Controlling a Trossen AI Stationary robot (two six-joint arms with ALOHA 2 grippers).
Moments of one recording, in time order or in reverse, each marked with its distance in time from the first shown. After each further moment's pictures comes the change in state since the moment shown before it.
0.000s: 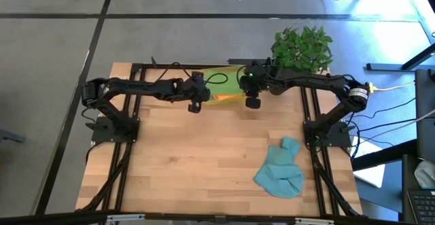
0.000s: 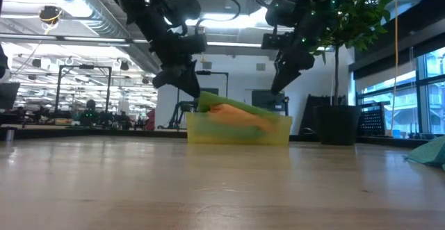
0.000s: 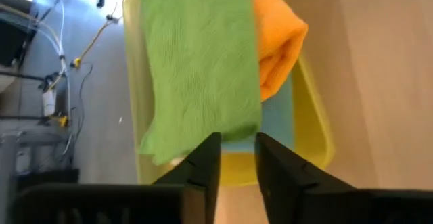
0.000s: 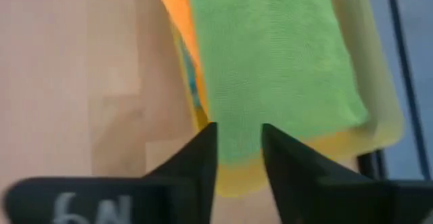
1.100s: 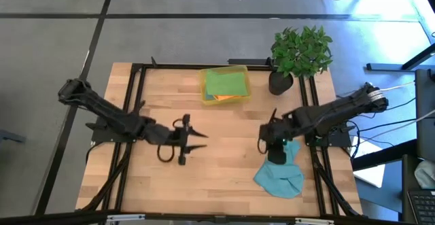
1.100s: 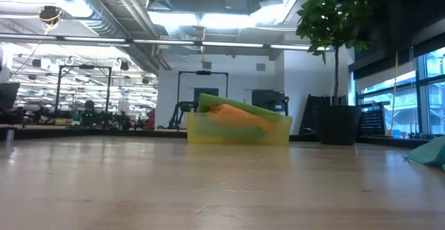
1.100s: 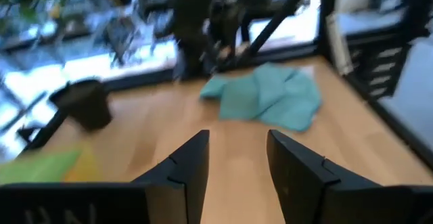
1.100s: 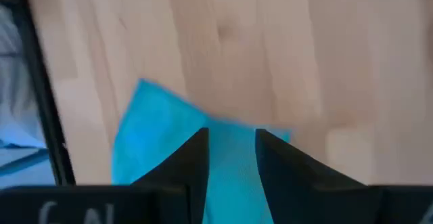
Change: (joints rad) left arm -0.704 -0.321 -0.256 0.489 -0.108 -0.619; right arm 0.723 -0.238 -0.060 -0.415 -0.133 0.913
